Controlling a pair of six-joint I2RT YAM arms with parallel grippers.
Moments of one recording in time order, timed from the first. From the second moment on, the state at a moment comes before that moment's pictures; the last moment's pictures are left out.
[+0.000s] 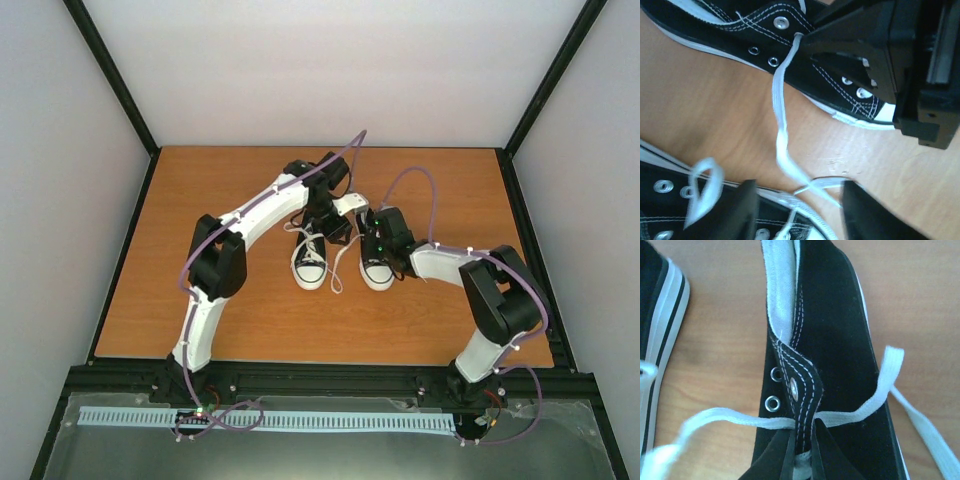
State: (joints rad) left arm -0.65 2.19 2.01 -1.14 0.35 0.30; right arm 0.49 1.67 0.80 0.06 0.05 0.39
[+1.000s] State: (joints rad) left arm -0.86 2.07 1.59 -1.01 0.12 0.55; right arm 0.24 1.51 0.86 -0.44 0.04 0.32
